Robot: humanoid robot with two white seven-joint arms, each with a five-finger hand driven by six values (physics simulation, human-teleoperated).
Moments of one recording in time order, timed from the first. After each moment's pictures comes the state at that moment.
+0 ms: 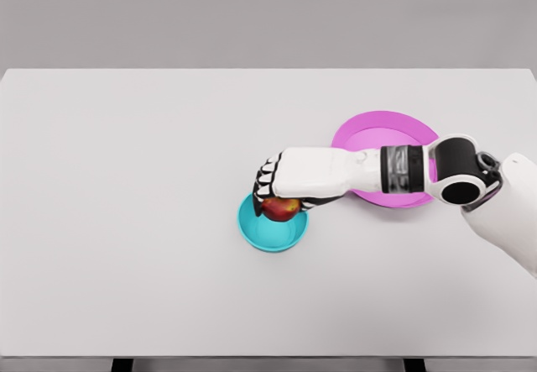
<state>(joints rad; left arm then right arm) -0.01 0.00 0.05 -0.08 -0.12 0.00 0.02 -0.66 -0.58 0.76 -1.65 0.36 -0.61 0.61</state>
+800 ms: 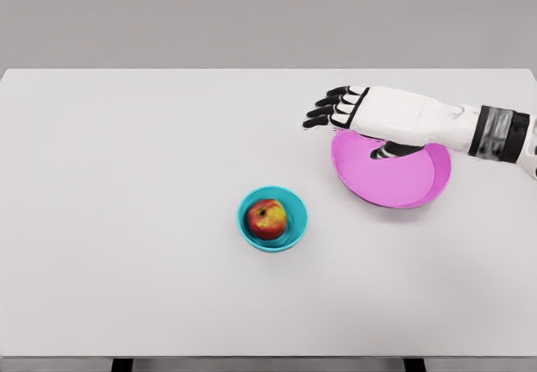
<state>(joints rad) -0.01 0.00 0.05 -0.08 -0.12 0.00 0.02 -0.55 -0.71 0.40 -1.66 0.36 -0.61 0.61</state>
